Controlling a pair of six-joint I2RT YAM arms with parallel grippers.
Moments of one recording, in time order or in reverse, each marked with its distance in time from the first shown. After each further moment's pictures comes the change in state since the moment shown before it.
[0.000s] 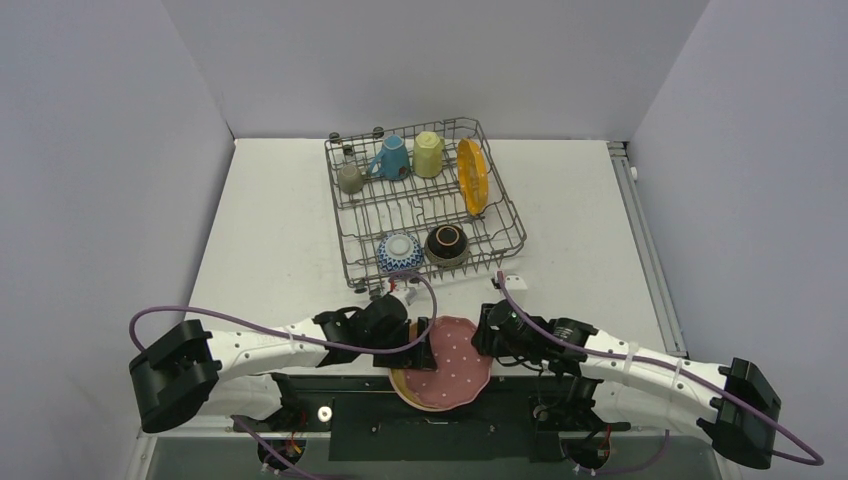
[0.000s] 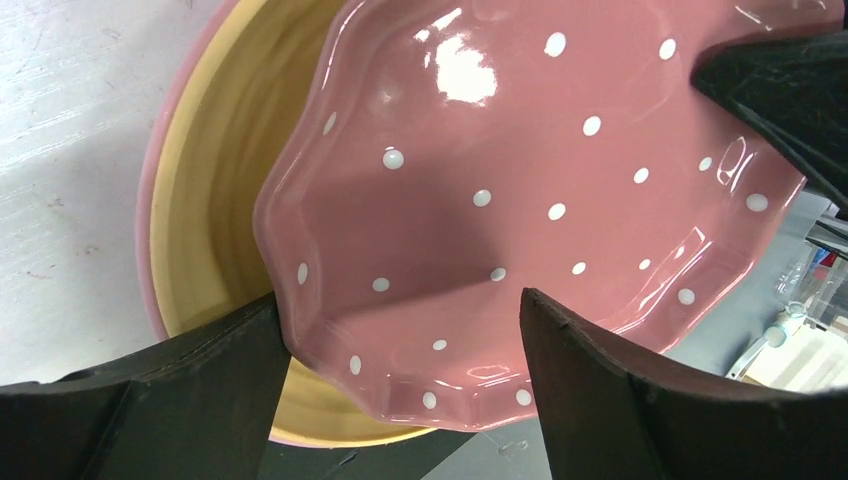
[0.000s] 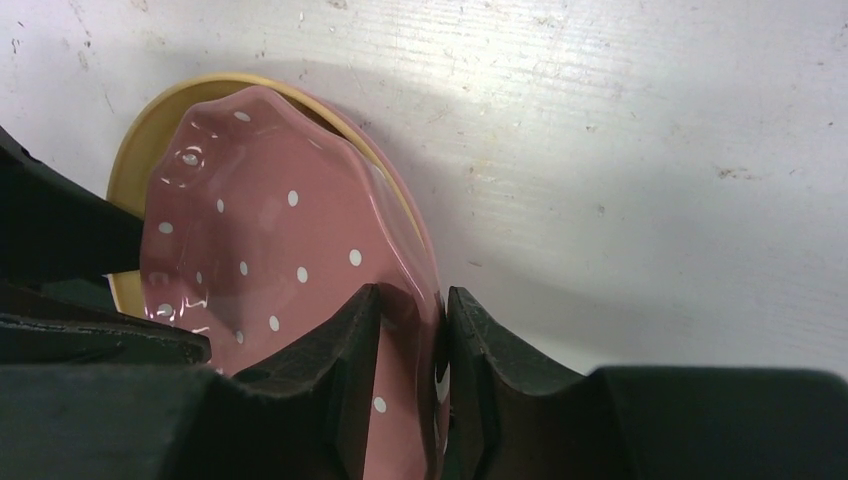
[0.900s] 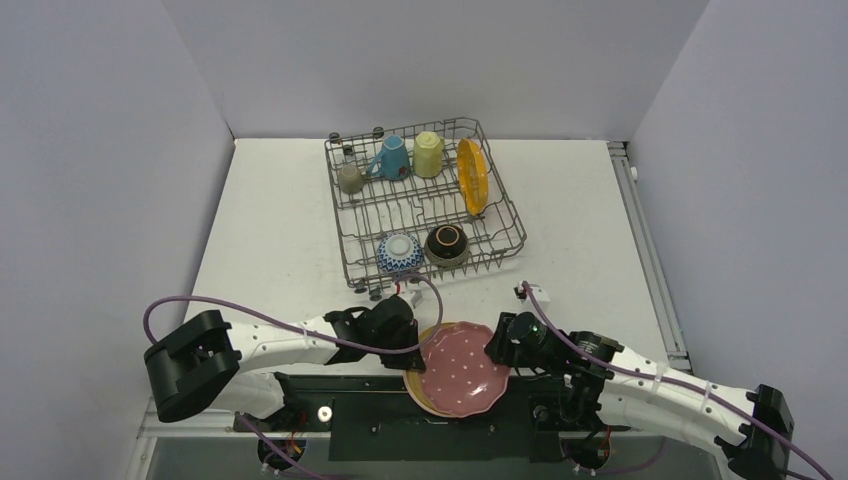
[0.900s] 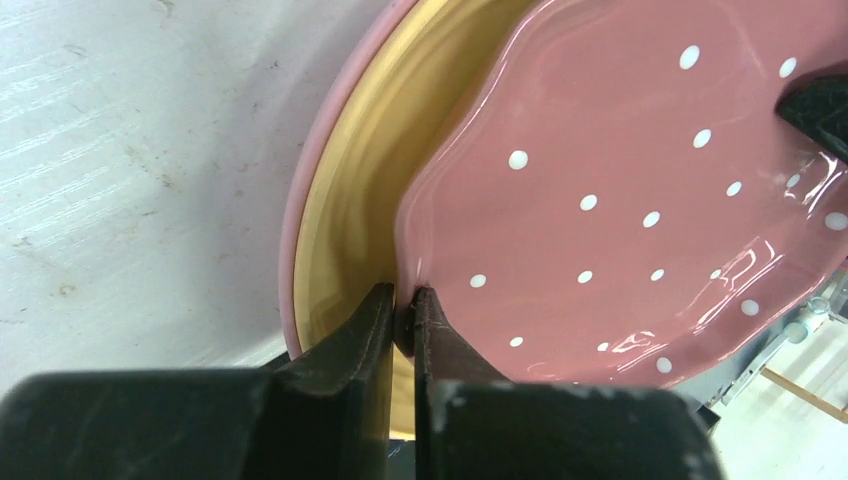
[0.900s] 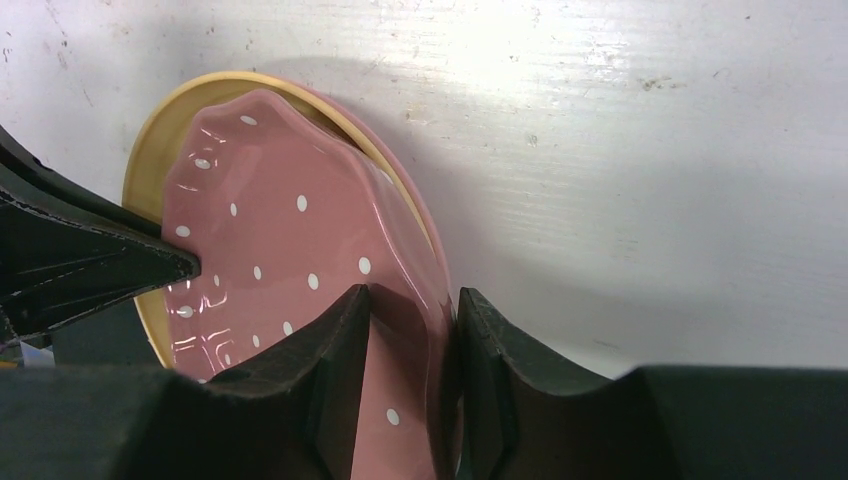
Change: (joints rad) left arm -0.004 0.088 0.005 0.054 0.017 0.021; right arm 0.016 -0.211 -0.084 -0.138 0.018 0.102
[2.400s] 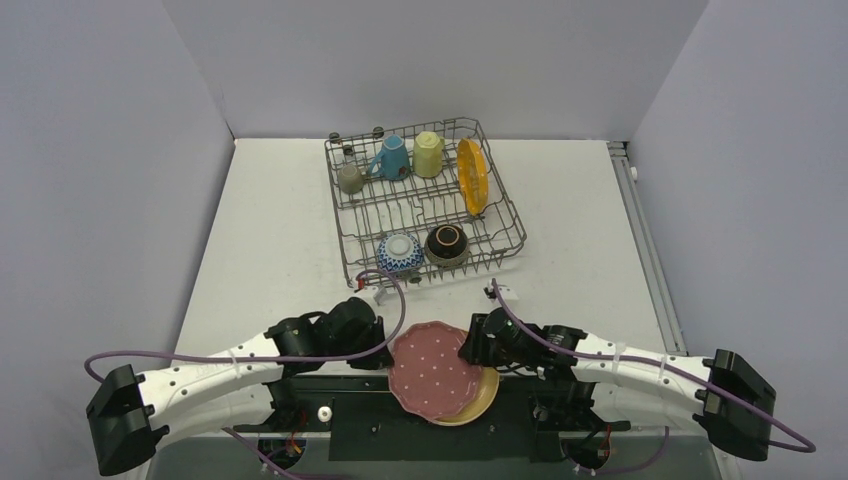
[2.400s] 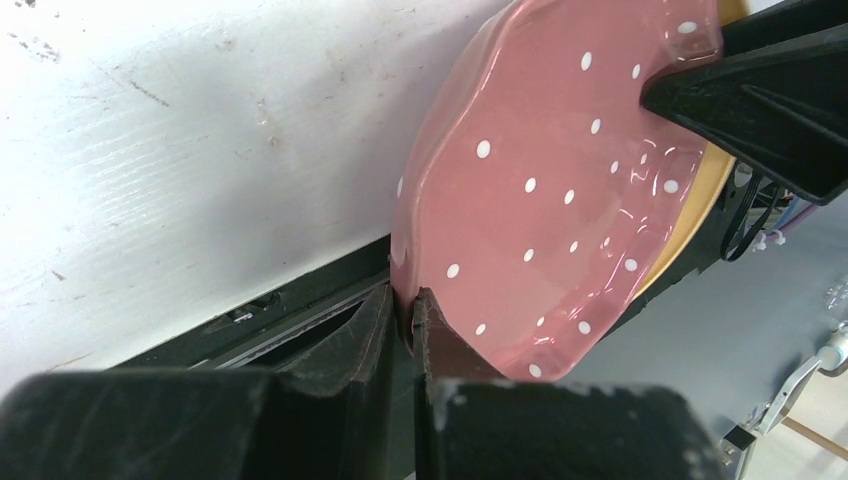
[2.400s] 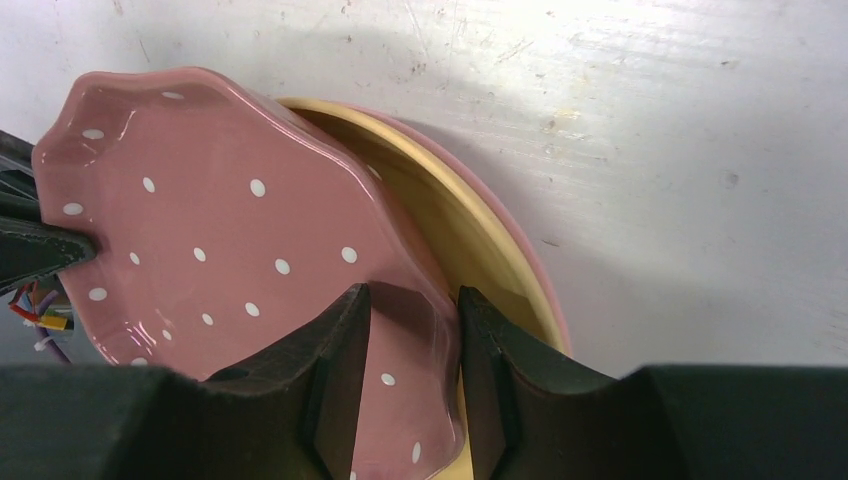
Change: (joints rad) left arm 0.048 -0.445 -0.029 -0.359 -0.105 0.060; right arm 0.021 0.235 0.005 0.272 -0.121 -0.004
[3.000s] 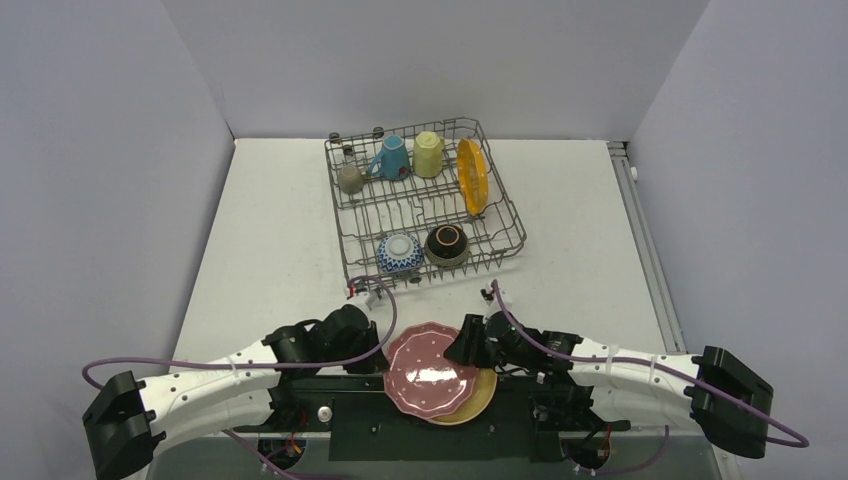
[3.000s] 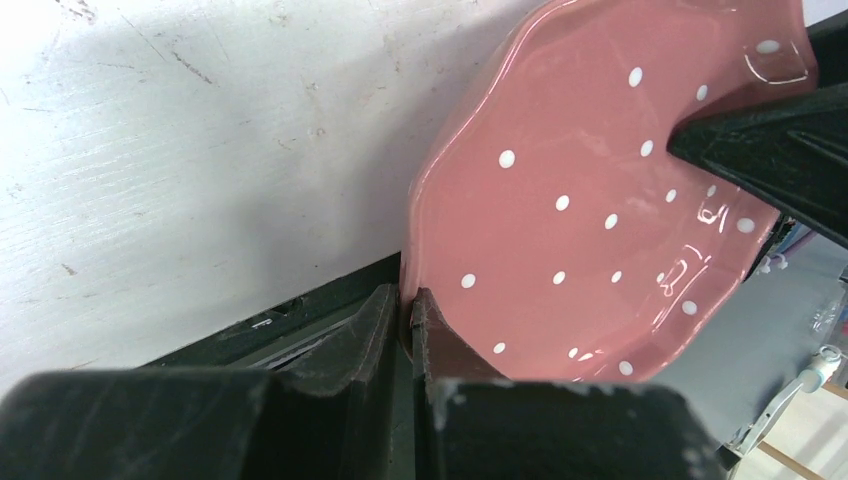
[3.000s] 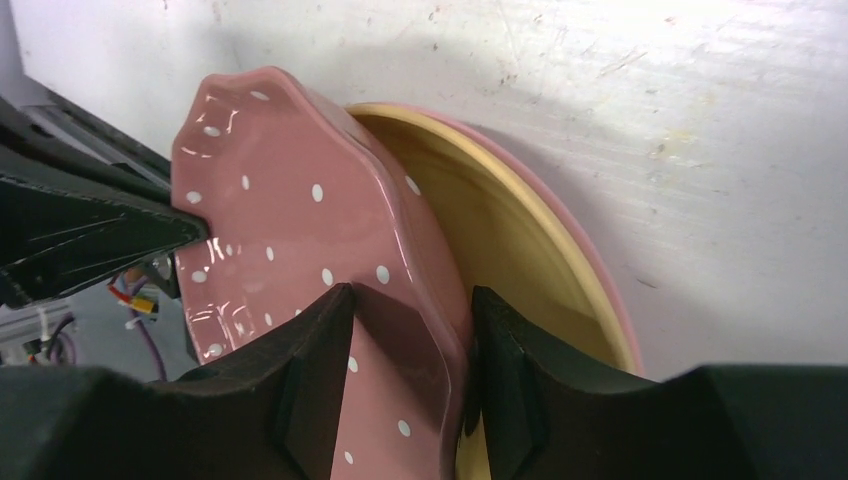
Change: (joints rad) left arm 0.023 -0.056 -0.108 0.047 0.000 -0.054; right arm 0.000 0.043 -0.086 0.253 -0.071 0.045
